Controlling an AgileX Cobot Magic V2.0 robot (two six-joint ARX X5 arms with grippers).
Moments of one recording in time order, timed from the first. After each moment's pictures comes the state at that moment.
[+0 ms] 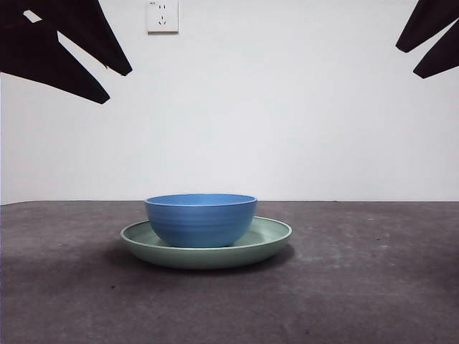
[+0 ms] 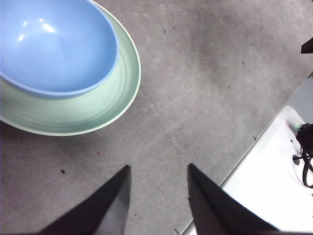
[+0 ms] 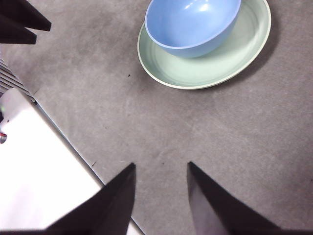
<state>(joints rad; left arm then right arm) -0.57 1.00 0.84 -0.62 0.43 -0.16 0.48 0.78 0.79 -0.80 -0.45 0.10</state>
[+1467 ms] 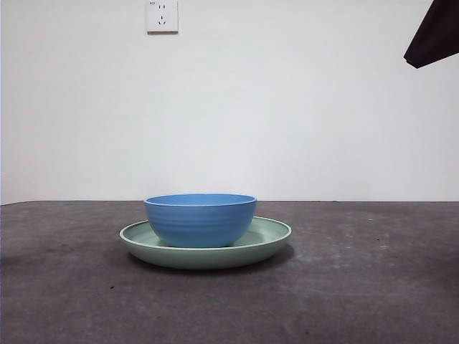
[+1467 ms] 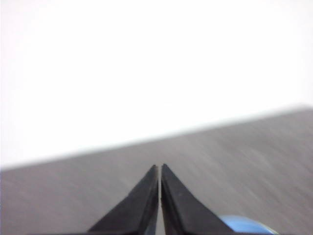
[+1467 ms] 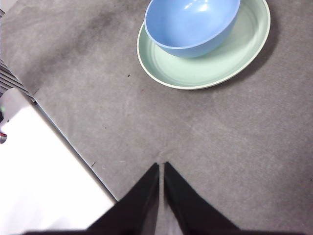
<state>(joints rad) -0.27 0.56 0.63 -0.02 0.10 0.03 0.48 0.78 0.79 -0.80 -0.45 0.10</state>
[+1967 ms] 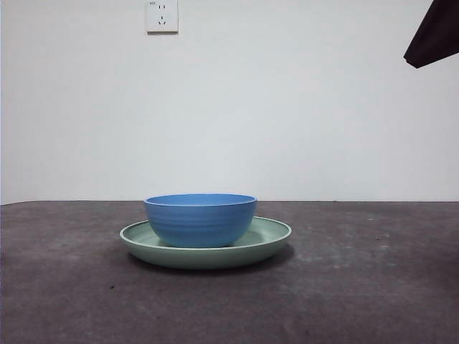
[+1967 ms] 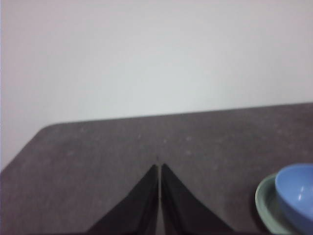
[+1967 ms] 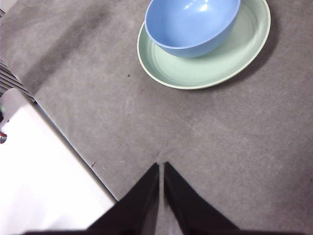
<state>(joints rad) -0.04 0.15 0.17 0.02 0.08 0.05 0.48 0.78 0.79 -0.80 -0.45 0.10</state>
